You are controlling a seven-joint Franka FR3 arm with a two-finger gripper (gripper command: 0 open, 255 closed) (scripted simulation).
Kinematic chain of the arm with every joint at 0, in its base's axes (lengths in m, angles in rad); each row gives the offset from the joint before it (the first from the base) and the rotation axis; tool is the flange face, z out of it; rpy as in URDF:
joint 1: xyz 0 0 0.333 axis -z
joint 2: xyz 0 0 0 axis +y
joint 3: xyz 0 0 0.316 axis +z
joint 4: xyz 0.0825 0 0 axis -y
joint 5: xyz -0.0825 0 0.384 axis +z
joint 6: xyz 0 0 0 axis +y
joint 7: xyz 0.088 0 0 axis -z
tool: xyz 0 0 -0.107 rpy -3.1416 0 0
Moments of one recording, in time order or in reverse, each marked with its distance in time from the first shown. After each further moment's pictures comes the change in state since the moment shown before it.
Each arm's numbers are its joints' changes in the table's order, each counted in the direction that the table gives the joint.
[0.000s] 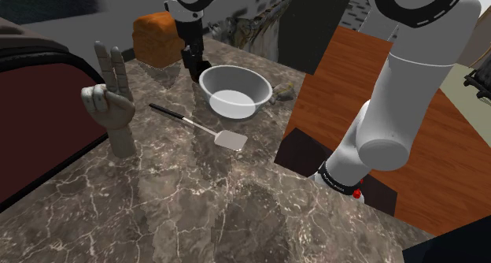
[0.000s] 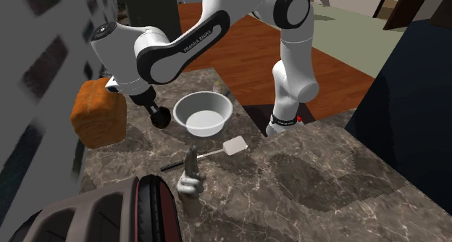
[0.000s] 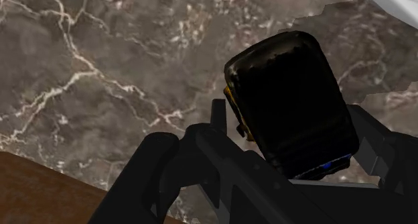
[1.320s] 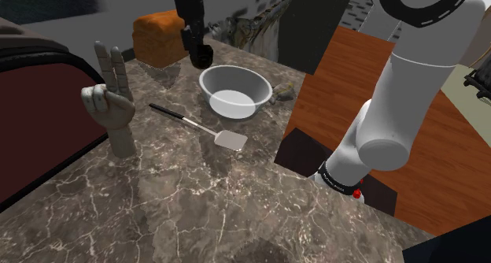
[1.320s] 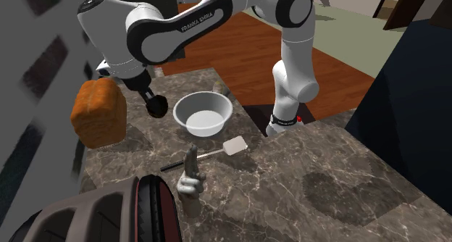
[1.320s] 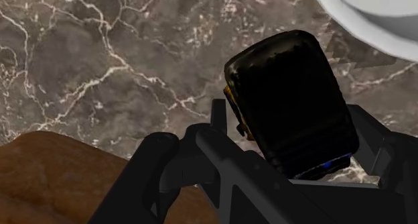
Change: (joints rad) arm -0.002 -0.020 0.002 0.116 0.007 0.138 -0.019
